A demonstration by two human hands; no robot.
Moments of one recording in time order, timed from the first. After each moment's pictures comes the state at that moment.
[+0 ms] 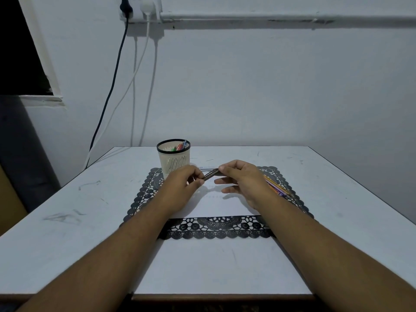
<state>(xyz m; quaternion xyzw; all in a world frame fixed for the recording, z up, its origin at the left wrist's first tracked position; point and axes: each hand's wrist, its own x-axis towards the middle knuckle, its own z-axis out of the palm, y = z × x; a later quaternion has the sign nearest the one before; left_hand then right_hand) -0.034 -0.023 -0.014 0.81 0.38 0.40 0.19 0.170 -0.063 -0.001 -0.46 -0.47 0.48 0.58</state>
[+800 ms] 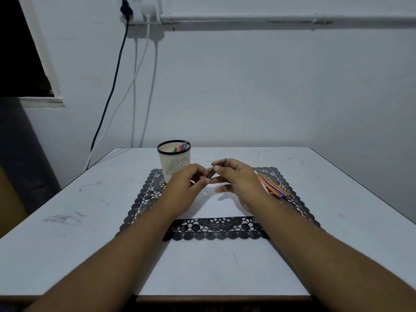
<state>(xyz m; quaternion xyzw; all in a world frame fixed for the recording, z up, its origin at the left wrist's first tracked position) -0.025 -0.020 -0.018 0.80 0.34 0.44 0.22 0.155 -0.065 0.000 -0.42 -0.51 0.46 0.59</state>
